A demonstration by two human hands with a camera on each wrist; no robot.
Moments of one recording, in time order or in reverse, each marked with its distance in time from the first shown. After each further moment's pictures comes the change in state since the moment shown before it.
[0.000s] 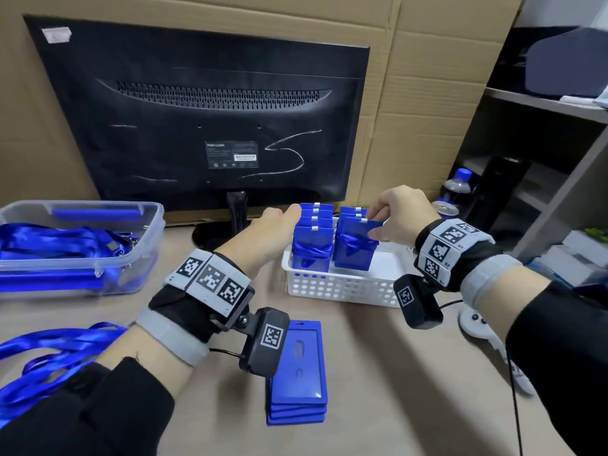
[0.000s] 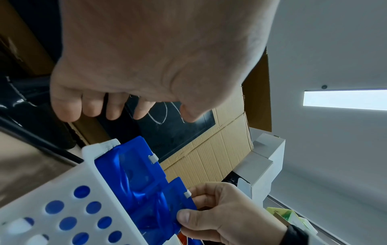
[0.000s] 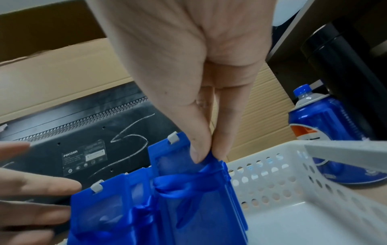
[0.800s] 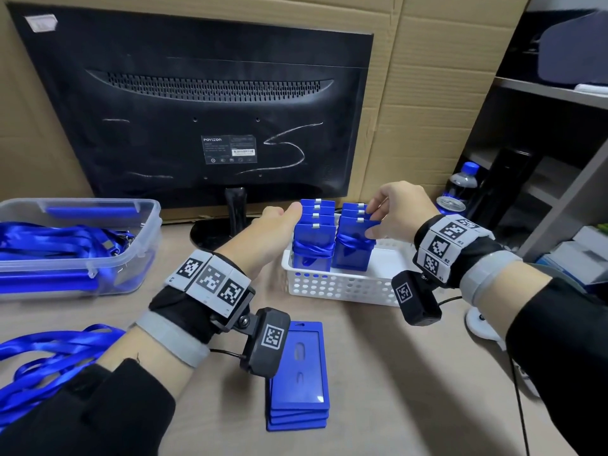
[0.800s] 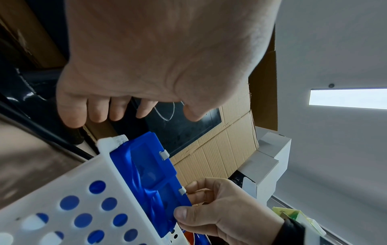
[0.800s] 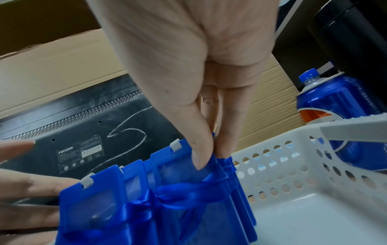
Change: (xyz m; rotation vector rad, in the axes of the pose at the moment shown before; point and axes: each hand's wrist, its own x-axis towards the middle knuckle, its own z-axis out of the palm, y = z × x) left_hand 0.017 -0.006 0.008 -0.057 -0.035 -0.018; right_hand 0.013 0.002 0.009 0.067 -0.018 0.053
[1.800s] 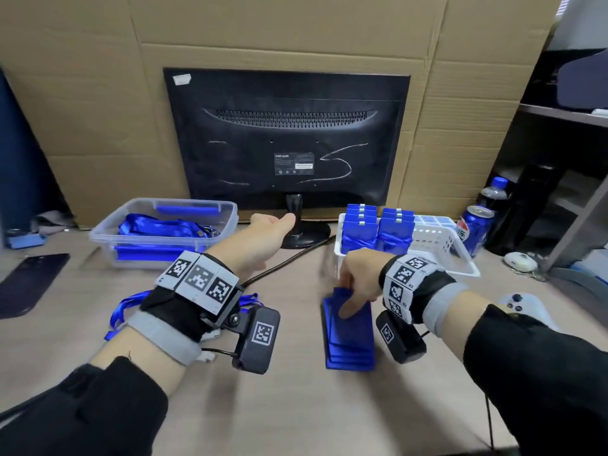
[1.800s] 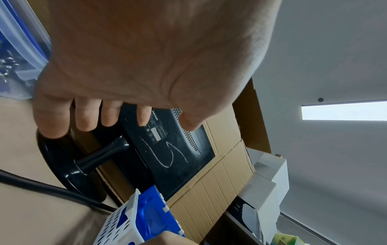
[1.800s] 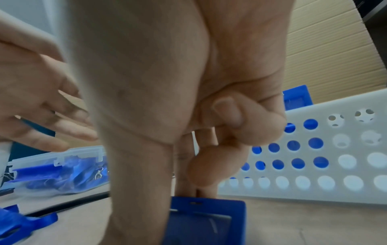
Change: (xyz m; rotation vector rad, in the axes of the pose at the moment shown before) left_hand -0.105 -0.042 -0.084 -0.122 0.120 -0.069; right_hand -0.097 -0.098 0.070 -0.447 -0.593 -0.308
